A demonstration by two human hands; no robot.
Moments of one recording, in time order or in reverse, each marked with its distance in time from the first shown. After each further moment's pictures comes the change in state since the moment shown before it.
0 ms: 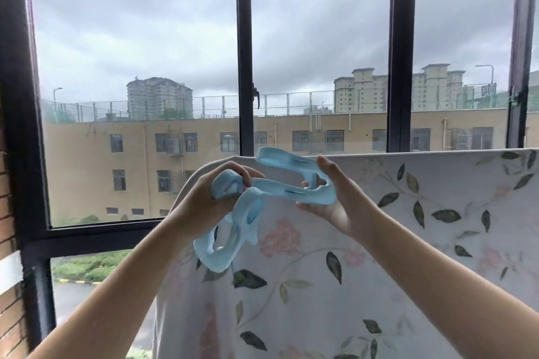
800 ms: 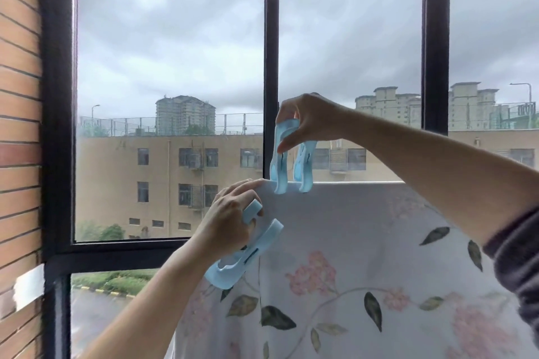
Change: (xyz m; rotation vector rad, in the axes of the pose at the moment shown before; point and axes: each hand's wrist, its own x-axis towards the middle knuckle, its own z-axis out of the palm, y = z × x) left_hand 0.029 -0.060 -0.005 0.596 0.104 0.047; right_hand 0.128 -0.109 0.091 -1.530 -0.345 -0.658
